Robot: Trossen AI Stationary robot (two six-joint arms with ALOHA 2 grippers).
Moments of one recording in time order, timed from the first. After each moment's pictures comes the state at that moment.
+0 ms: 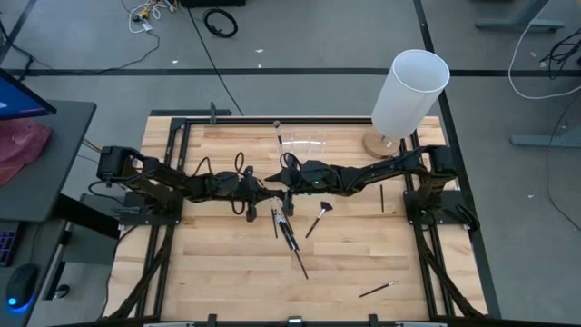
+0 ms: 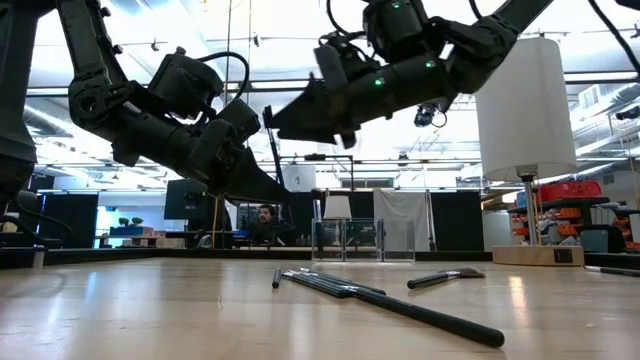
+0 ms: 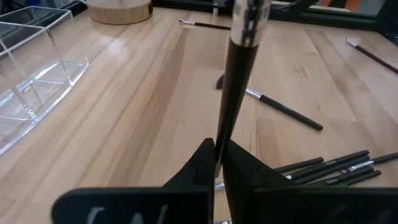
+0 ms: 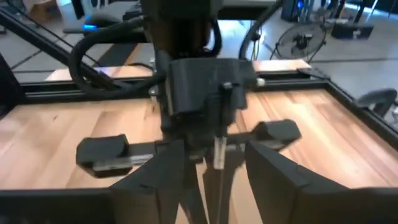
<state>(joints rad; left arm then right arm) 0.05 1.54 0.37 0.82 -0.06 -0.09 -0.02 1.85 1.08 0.50 0.04 0.01</state>
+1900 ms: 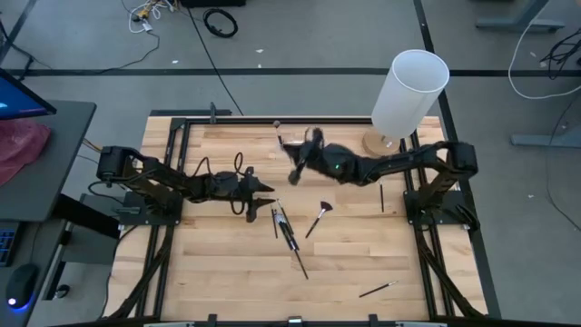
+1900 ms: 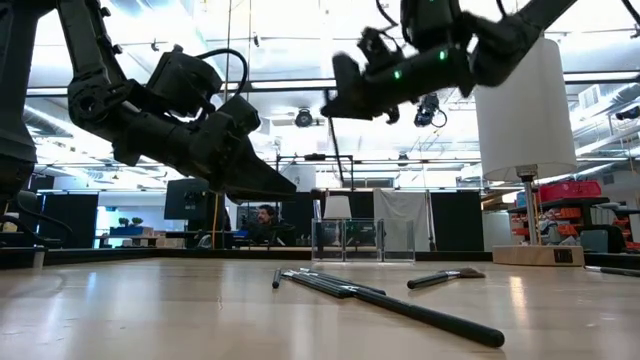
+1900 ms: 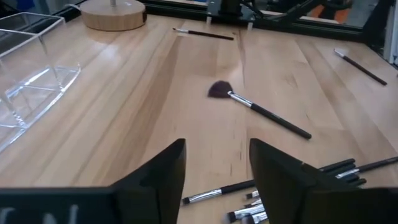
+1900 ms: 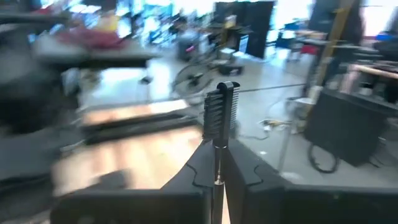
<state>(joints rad) 0.05 1.54 0.37 0.85 -0.04 -0.11 -0.12 1.68 0.94 0.67 0.39 -0.06</state>
